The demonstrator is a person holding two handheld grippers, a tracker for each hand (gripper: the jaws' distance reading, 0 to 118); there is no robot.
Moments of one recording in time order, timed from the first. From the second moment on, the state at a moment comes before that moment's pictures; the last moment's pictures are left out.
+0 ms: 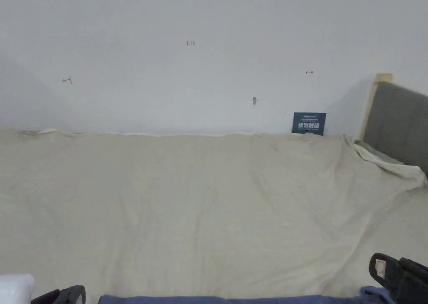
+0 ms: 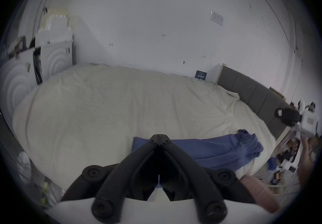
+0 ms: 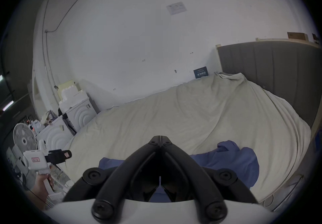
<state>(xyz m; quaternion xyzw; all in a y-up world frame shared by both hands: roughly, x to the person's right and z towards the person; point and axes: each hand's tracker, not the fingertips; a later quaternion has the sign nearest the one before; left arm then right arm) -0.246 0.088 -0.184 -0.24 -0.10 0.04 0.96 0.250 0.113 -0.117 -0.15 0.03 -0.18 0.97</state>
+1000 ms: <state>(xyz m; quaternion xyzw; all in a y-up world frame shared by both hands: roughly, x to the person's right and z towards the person) -0.313 -0.092 -0.379 -0.52 -0.35 0.45 0.63 0.196 0.079 -0.160 -0.29 0.07 -0.14 0.95</state>
